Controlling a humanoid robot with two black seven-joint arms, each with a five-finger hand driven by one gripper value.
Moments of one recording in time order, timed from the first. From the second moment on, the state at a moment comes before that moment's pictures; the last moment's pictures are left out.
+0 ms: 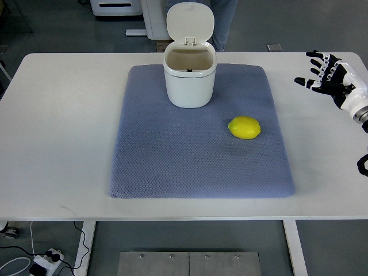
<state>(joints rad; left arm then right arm) -0.03 0.00 -0.10 -0.24 0.00 0.20 -0.13 0.86 -0.62 0.27 0.97 -0.16 0.01 0.54</state>
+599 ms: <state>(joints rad) -0.03 0.00 -0.10 -0.24 0.00 0.20 -0.13 0.86 -0.70 0.01 1.24 -0.42 -0.21 0.60</state>
